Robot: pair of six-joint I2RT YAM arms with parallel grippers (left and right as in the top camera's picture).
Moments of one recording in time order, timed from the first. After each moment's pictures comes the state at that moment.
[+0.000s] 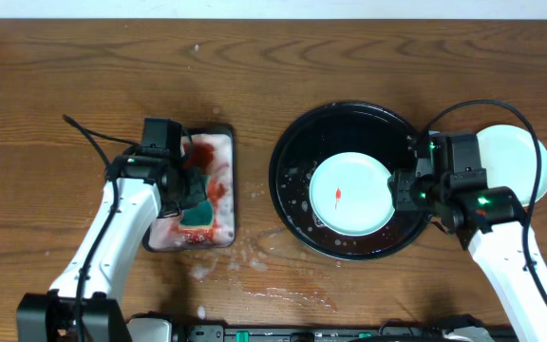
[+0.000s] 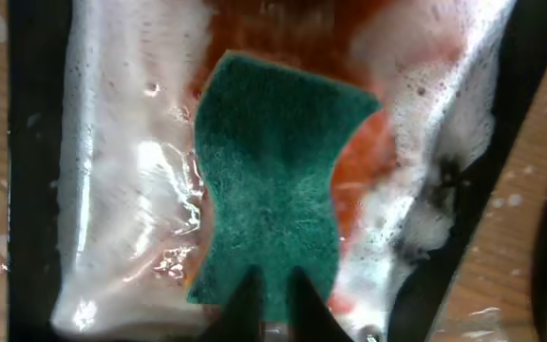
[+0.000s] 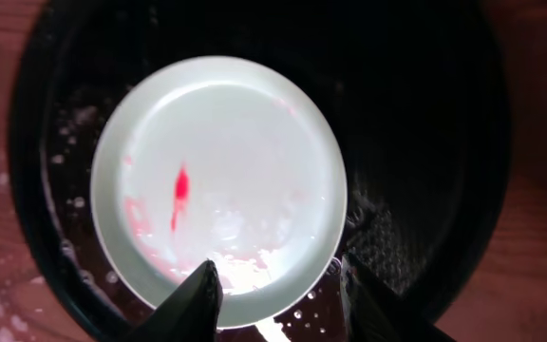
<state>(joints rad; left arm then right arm) -0.08 1.44 0.93 -0.86 0.04 -0.37 0.18 1.20 0.87 -0.74 -0.12 0.23</state>
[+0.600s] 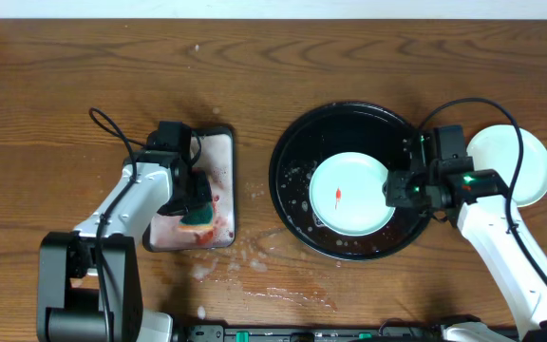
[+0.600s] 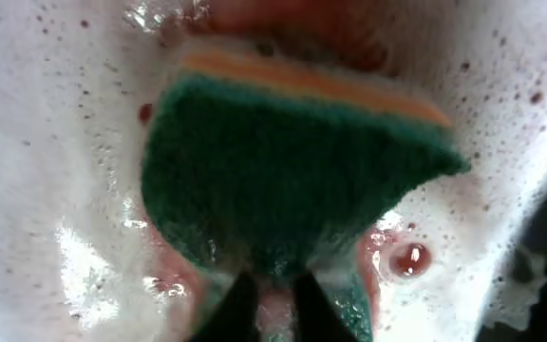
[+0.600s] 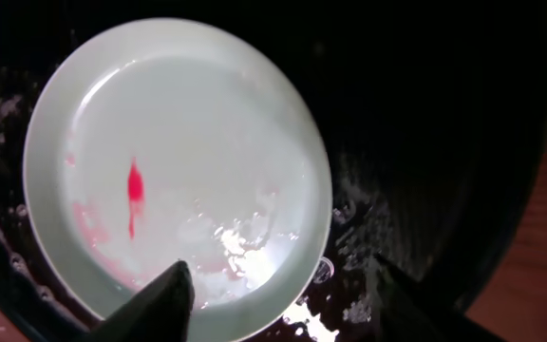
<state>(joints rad) -0.08 1.63 0.90 -0.73 0.06 -0.34 0.15 1.36 0.87 -0.72 -0.13 0.25</state>
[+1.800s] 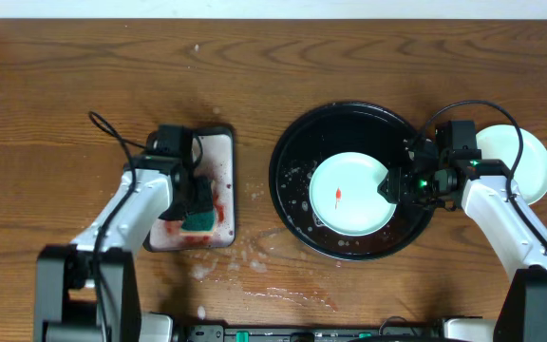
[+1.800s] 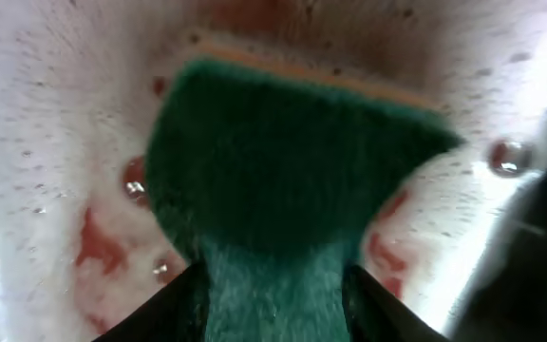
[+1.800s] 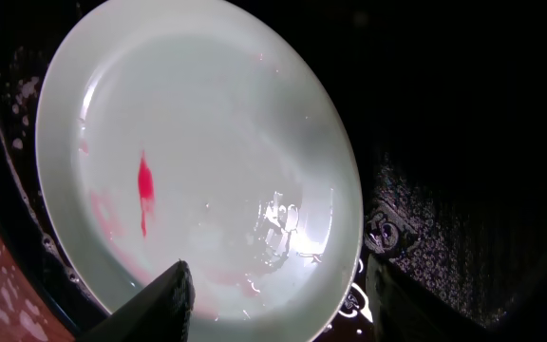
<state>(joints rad) -0.10 1.60 0.86 -0.74 0.07 -0.33 0.03 1.52 0.87 -0.67 -0.37 0.15</state>
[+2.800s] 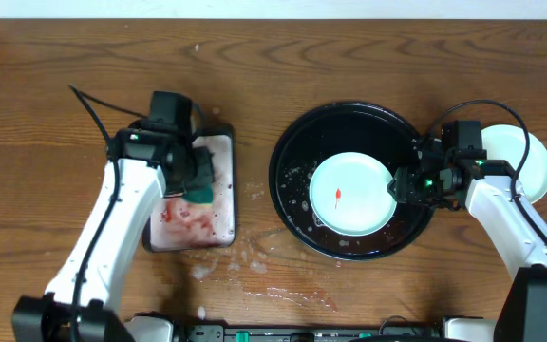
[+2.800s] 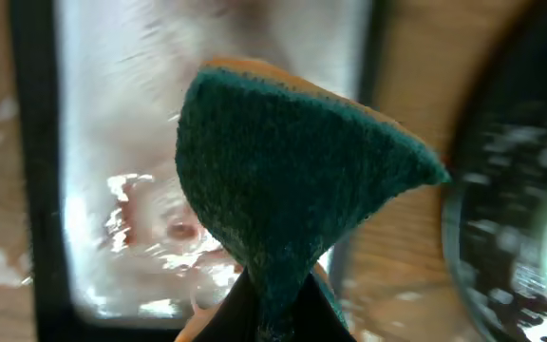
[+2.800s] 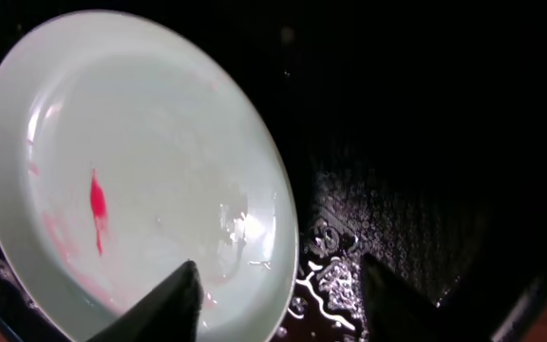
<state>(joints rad) -0.19 1.45 1.17 -1.02 0.07 -0.35 0.00 1.52 0.87 -0.65 -0.29 0.14</state>
